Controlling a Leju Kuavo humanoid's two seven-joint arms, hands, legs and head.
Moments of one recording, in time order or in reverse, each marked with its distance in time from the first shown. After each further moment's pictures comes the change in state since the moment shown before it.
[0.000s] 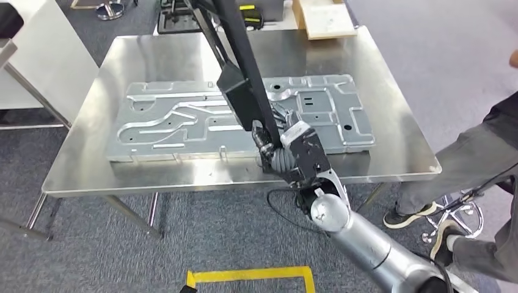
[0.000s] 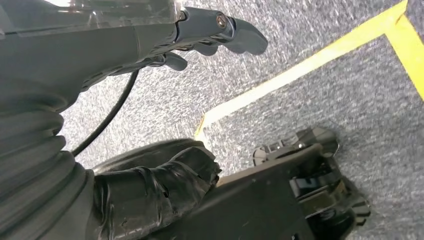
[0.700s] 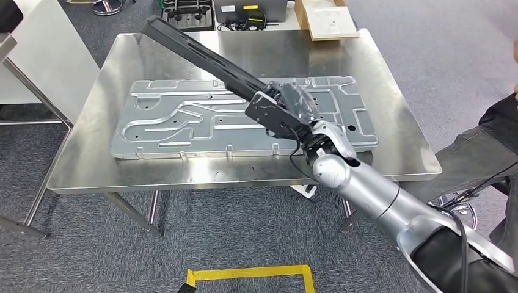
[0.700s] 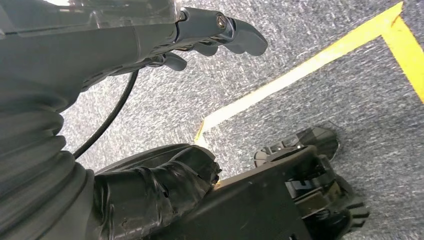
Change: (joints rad) left arm -0.010 0.006 -0.010 0.000 -0.008 -0.016 -0.008; right arm -0.301 -0.108 0.115 0.267 0.338 0.193 0.387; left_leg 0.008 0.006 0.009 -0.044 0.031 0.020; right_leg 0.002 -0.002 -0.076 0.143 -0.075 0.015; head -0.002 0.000
